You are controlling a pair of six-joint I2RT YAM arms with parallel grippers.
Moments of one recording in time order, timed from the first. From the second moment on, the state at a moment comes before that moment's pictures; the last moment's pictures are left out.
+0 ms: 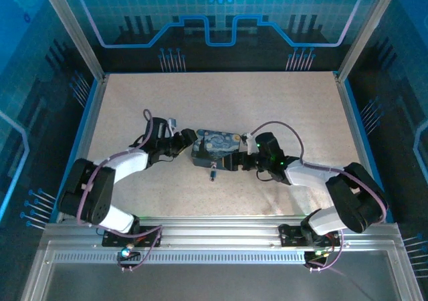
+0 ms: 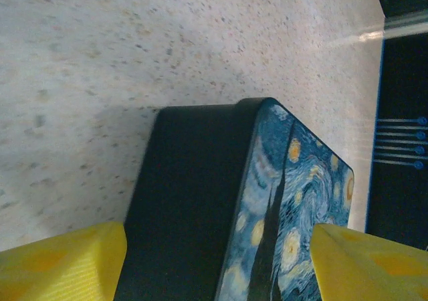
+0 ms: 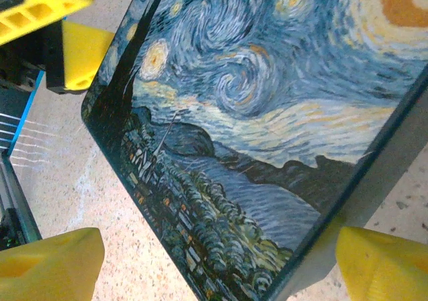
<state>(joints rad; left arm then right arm) -0.26 1.51 0.67 0.13 0.47 -0.90 0.57 1.44 0.56 0.21 -0.41 0.52</state>
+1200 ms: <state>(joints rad) -0.43 1.33 0.52 0.14 0.37 -0.93 0.47 1.56 0.70 0.19 -0.44 0.42</state>
